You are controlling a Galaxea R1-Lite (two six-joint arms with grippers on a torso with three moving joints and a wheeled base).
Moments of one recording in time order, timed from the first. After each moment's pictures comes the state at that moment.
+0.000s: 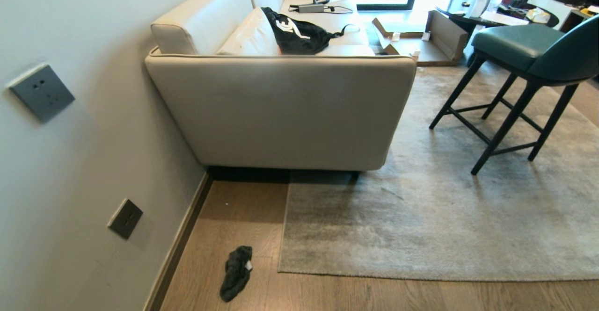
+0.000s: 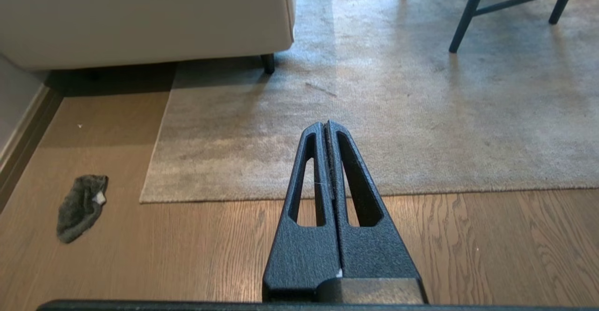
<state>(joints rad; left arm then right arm) 0.00 0.00 0.00 -0.01 0.00 -0.06 -0.01 0.00 -0.03 0.08 -0.03 0.08</state>
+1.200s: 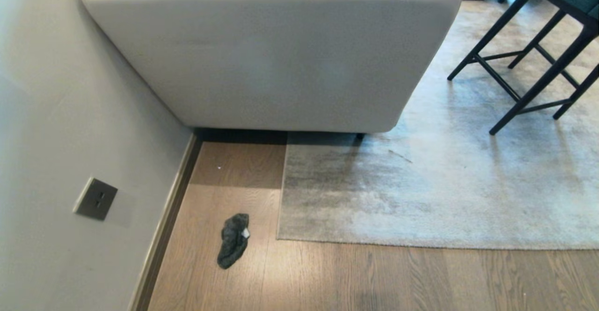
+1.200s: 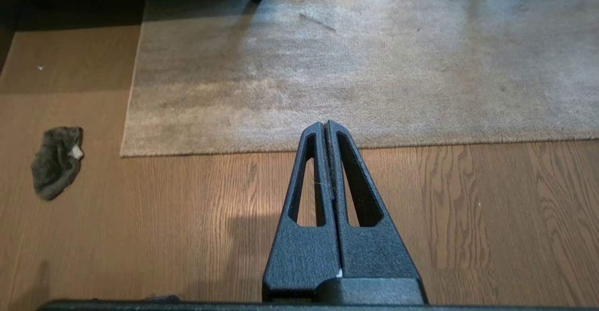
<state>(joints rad) 0.00 0.00 0.00 -0.01 0.00 -0.06 -0.01 0.00 -0.03 0.08 -0.03 0.08</state>
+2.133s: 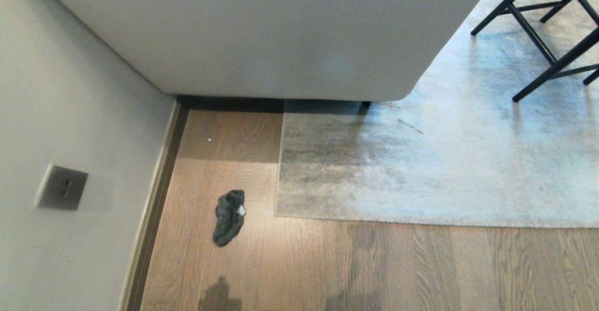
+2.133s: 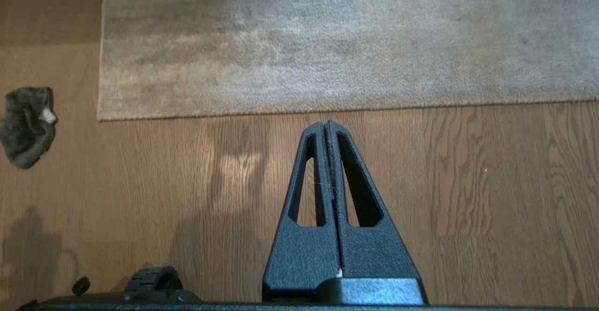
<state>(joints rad) 0.00 0.00 0.00 -0.01 0.00 -0.07 -0.01 0.00 -0.03 0.08 -0.03 0.08</state>
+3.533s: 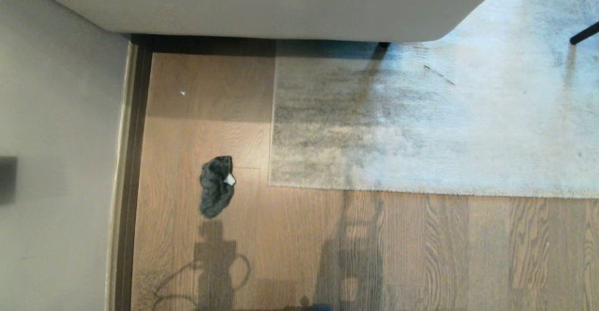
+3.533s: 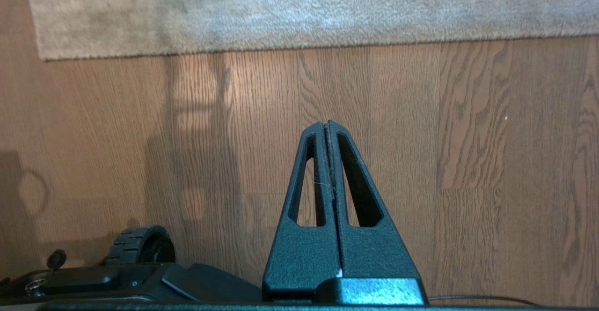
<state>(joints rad) 0.00 0.00 0.00 -0.01 0.00 -0.08 -0.01 0.00 -0.03 0.08 -0.03 0.08</state>
